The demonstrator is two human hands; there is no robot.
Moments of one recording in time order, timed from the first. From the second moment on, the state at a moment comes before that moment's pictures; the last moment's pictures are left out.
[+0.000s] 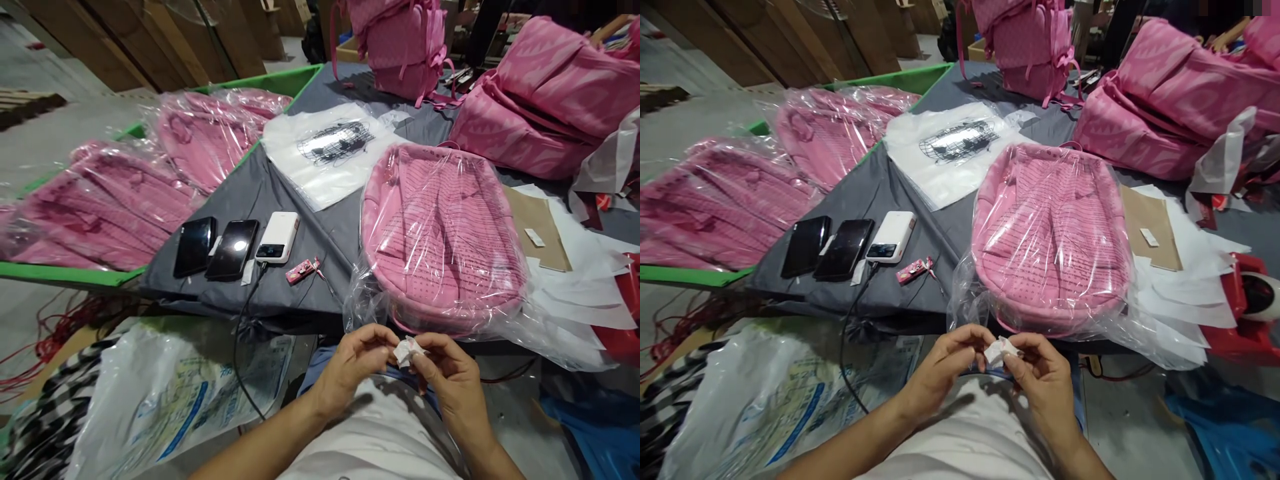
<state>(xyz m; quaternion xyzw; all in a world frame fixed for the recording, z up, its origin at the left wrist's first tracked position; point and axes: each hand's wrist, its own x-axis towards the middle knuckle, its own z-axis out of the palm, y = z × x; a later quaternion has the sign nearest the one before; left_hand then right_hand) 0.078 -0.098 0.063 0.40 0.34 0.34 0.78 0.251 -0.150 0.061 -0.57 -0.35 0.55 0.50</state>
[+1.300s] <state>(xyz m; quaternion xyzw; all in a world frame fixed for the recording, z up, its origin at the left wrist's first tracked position) 0.066 -0.102 0.068 0.75 0.28 0.41 0.43 0.261 -0.134 0.090 -0.56 -0.54 0.49 0.40</state>
